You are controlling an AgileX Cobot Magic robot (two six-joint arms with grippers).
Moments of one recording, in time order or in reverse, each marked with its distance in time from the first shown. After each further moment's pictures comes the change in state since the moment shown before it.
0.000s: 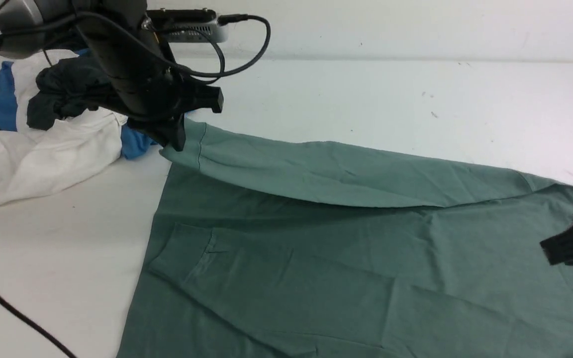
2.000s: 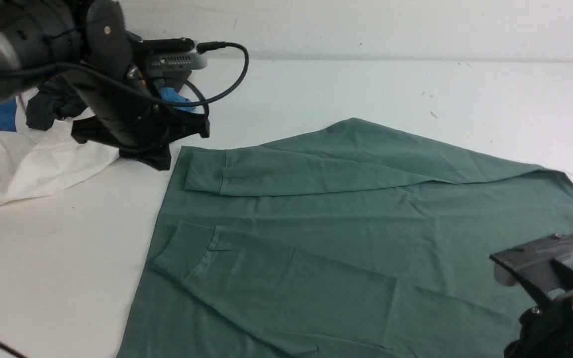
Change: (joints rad) right arm 0.260 0.048 0.236 0.184 -0.005 0.018; left arm 0.044 0.019 0.137 0.050 -0.253 -0.092
